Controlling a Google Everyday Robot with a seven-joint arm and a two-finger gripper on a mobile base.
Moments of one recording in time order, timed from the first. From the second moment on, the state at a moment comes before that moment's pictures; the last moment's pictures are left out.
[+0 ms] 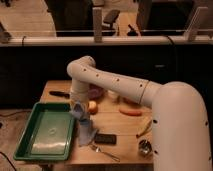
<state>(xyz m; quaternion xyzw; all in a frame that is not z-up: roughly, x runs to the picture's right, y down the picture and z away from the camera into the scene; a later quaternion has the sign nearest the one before) -0.148 0.097 0.752 -0.26 -0.34 -0.55 0.72</state>
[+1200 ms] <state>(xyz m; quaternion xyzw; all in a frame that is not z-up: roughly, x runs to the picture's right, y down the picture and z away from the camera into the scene) -0.295 0.139 0.722 -0.23 -0.38 -0.70 0.56</state>
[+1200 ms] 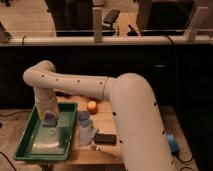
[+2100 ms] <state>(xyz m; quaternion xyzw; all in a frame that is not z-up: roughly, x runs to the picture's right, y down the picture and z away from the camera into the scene) -0.309 0.174 0.761 -0.26 -0.38 -0.71 0.53</state>
